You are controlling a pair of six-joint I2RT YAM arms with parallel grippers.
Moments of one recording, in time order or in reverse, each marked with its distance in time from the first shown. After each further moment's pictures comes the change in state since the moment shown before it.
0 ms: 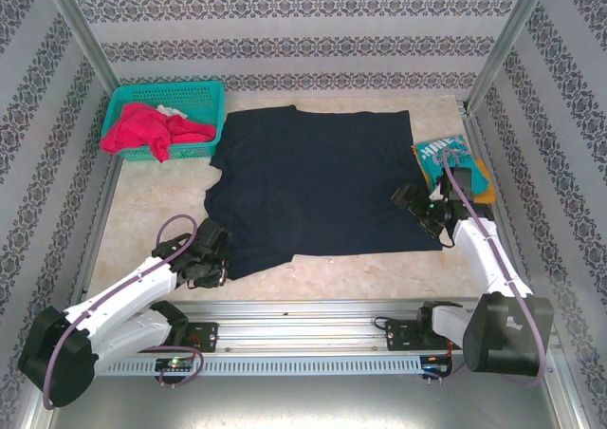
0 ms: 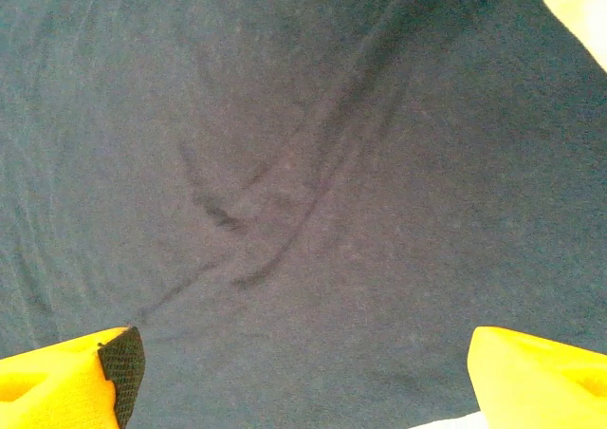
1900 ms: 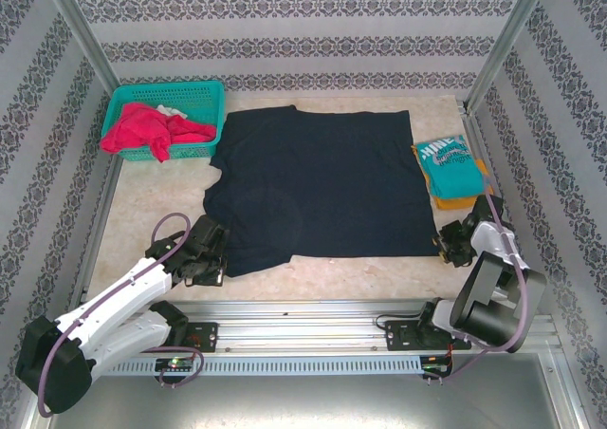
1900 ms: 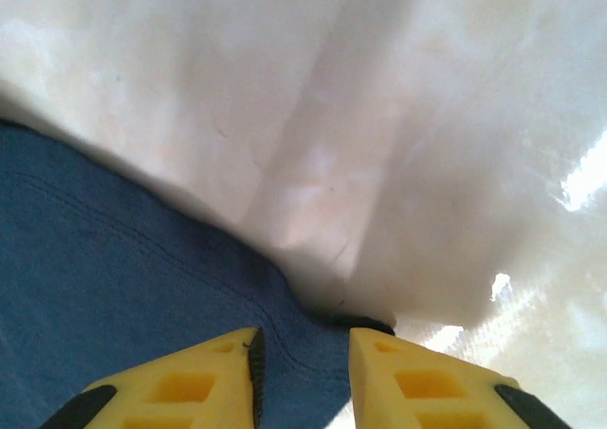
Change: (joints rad) left arm 0.008 -0.040 0.048 -0.068 -0.005 -0.059; right arm -0.386 0.151 -0.138 -0.050 0.040 0.069
